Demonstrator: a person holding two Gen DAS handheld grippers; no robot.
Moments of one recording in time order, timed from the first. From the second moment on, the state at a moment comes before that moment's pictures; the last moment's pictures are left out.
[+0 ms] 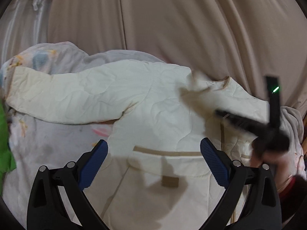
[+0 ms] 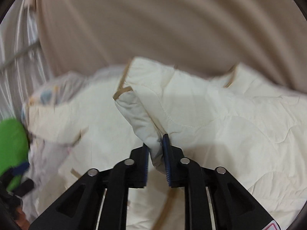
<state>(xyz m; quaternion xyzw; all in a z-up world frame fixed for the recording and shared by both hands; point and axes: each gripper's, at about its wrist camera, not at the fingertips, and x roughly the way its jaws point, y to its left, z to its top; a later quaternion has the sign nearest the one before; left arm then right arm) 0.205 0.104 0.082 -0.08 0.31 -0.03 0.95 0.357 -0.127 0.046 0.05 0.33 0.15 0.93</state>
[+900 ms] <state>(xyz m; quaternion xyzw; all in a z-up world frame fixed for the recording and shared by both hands) 0.363 0.065 0.081 -0.19 0.37 -0.20 0.88 0.237 -0.344 -0.001 0.36 0.31 0.04 0.88</state>
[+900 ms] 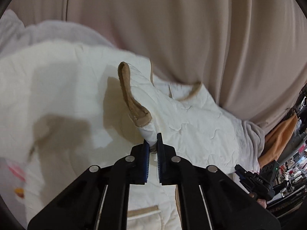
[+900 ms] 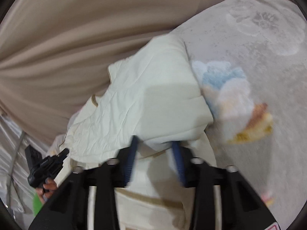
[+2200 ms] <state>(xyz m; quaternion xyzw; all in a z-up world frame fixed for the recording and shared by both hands) 0.343 0.096 0.010 -0.18 0.38 -0.14 0.90 0.269 -0.298 -0.008 0.11 0.37 -0.11 0.92</state>
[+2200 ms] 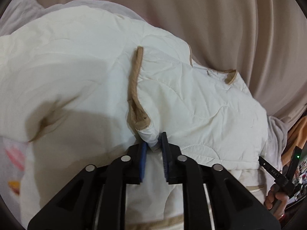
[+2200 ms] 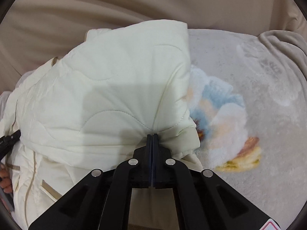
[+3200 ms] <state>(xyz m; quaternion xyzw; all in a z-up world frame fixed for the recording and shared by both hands) 0.314 0.369 0.078 -0.20 0.32 0.23 0.90 0.206 -0.224 -0.017 0.04 0.37 -0.07 0.93</state>
